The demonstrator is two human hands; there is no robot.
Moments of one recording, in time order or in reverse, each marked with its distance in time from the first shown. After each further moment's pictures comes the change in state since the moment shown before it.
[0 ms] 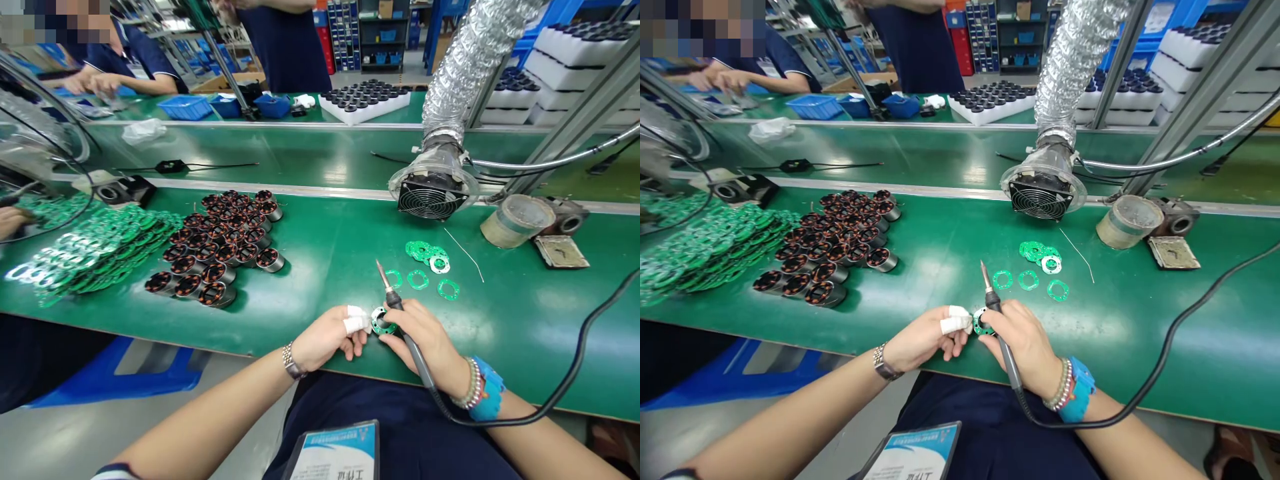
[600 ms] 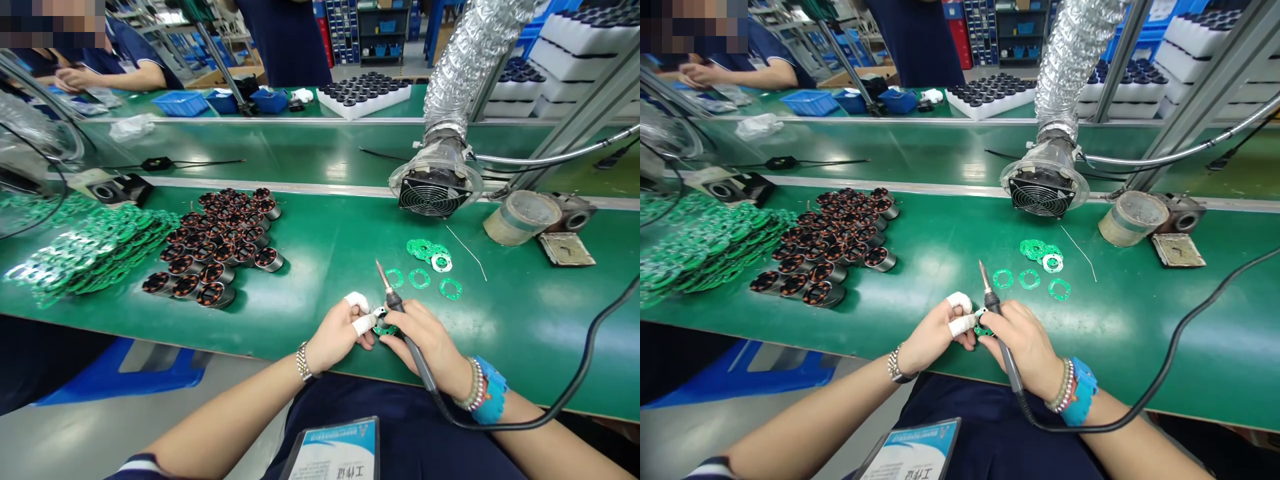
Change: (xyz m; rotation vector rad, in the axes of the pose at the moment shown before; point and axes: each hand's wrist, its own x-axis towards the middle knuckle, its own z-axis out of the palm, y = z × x) left_hand 0.008 -0.007 0.013 0.032 0.139 0.219; right_hand 0.000 0.001 0.002 0.005 -0.031 0.001
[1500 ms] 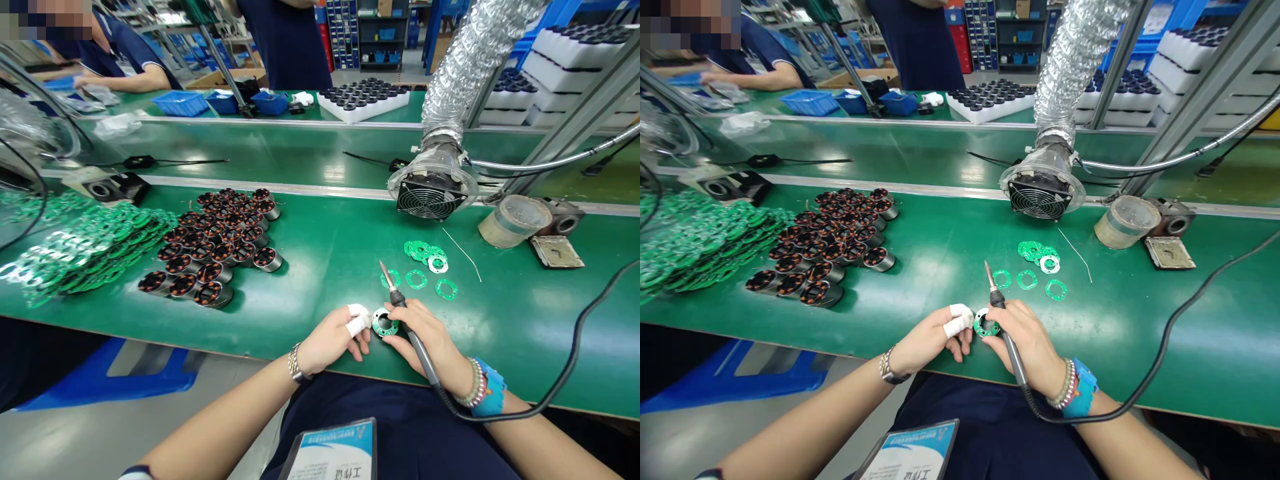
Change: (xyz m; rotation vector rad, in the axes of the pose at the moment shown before) left_hand -0.005 0.002 -0.008 0.210 -0.115 -0.016; right_hand -0.005 0.006 -0.003 0.097 0.053 0.025
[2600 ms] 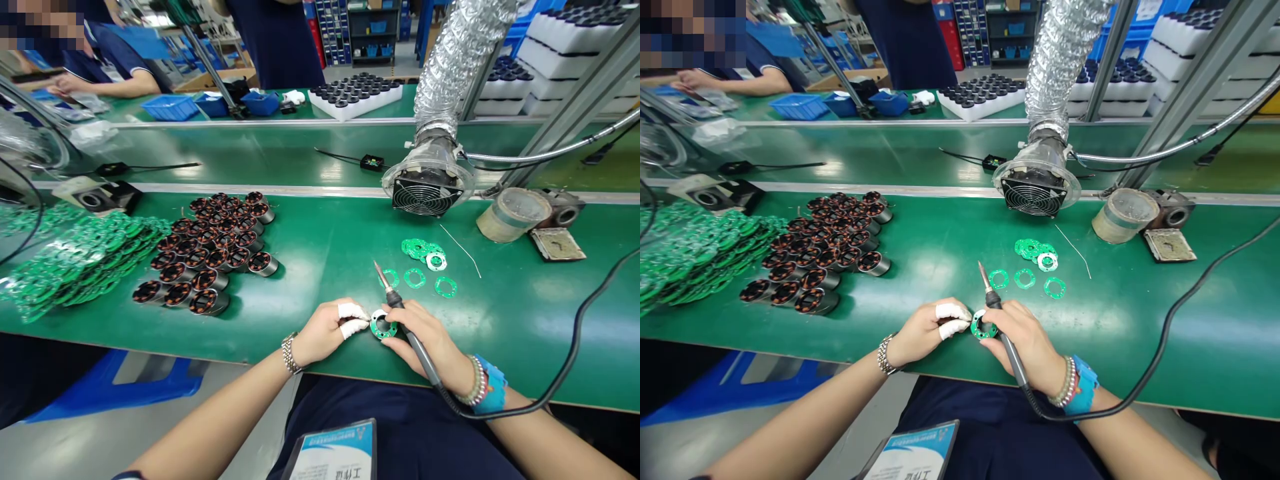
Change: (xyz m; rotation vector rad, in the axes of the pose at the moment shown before) left_hand 0.008 -0.002 -0.023 0.458 0.051 0.466; right_hand 0.001 -0.002 -0.002 0.037 -0.016 0.009
